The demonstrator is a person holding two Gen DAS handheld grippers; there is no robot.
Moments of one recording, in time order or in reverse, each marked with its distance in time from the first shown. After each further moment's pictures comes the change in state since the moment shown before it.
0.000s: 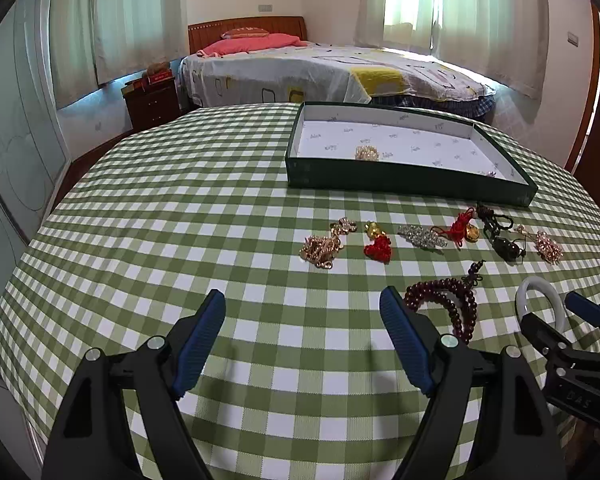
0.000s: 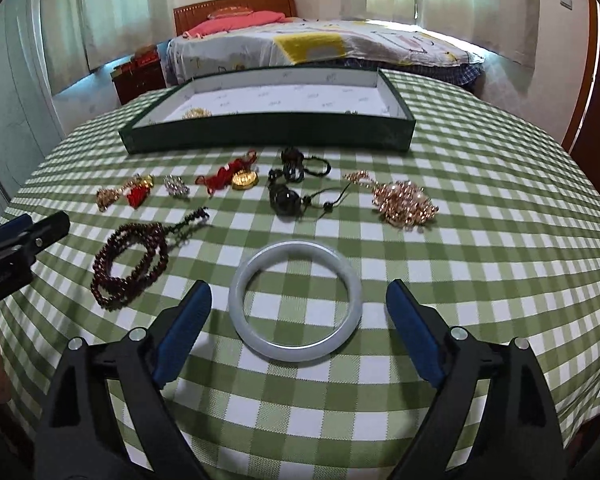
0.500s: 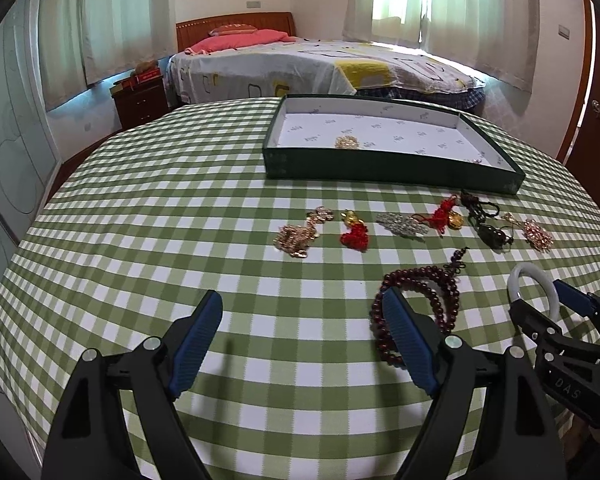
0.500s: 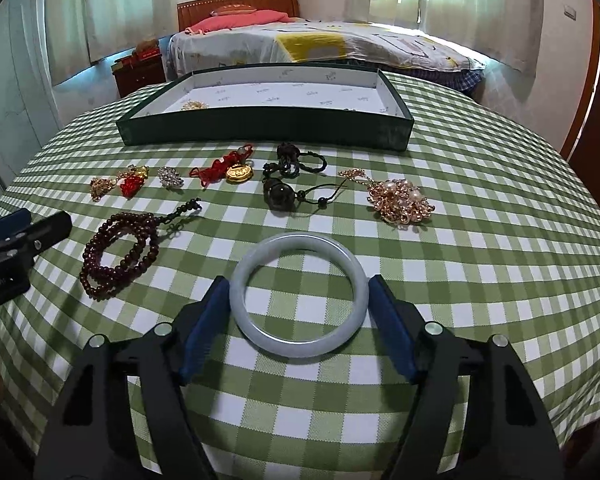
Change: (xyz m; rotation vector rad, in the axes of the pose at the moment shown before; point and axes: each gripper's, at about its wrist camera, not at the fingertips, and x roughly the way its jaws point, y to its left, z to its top) left arm 0.000 -0.016 -0.006 0.025 0.015 -0.039; right arm 0.001 -0.004 -0.003 -0.026 -0.011 -0.009
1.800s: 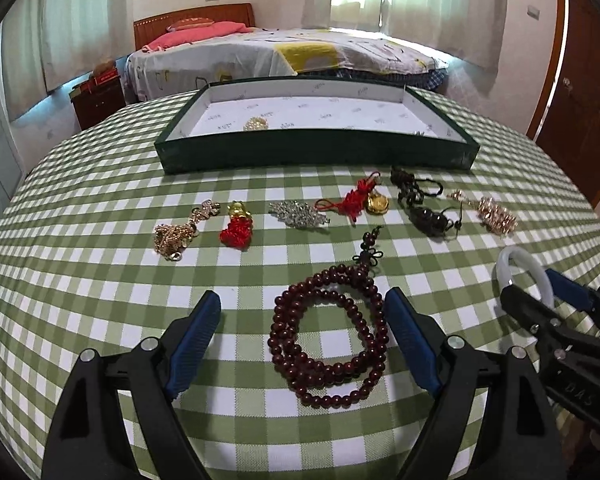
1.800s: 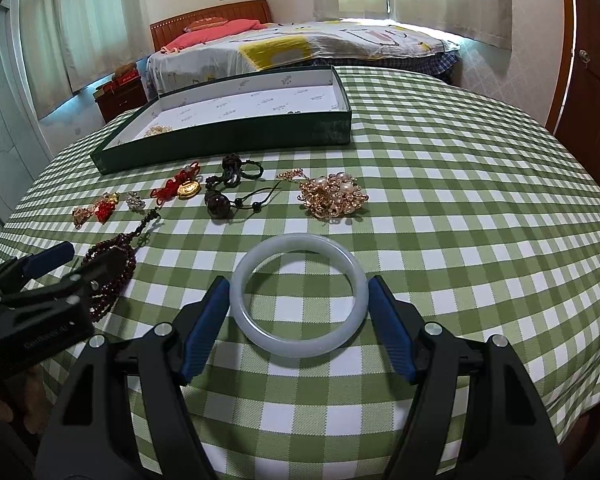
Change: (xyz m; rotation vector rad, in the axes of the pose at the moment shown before) left arm 0.029 -0.064 0.003 0.073 0.039 -0.102; right arm -0.010 -0.043 -0.004 0.111 -0.012 -0.007
